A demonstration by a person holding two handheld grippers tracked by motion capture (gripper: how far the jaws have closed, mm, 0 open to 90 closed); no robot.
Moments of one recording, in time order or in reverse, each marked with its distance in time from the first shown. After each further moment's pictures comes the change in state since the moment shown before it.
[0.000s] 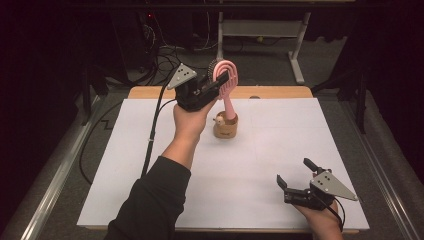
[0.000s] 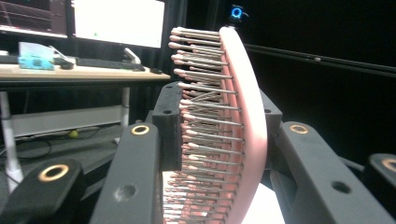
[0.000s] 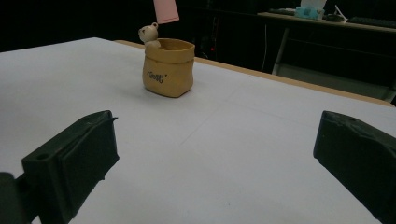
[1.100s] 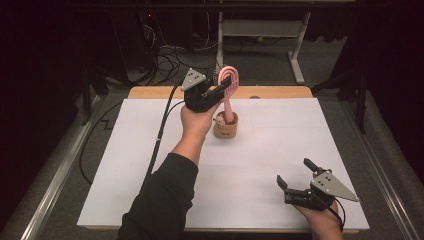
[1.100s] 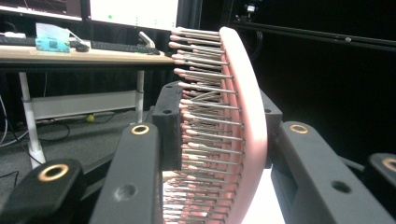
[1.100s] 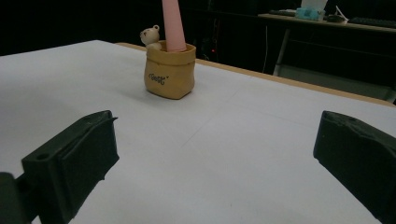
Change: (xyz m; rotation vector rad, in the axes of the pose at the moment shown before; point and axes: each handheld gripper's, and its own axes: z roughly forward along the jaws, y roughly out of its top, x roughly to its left) left arm 0.011 -0.027 0.026 0.057 0.055 -0.006; right arm 0.000 0.000 -0.001 -0.006 0.005 0.010
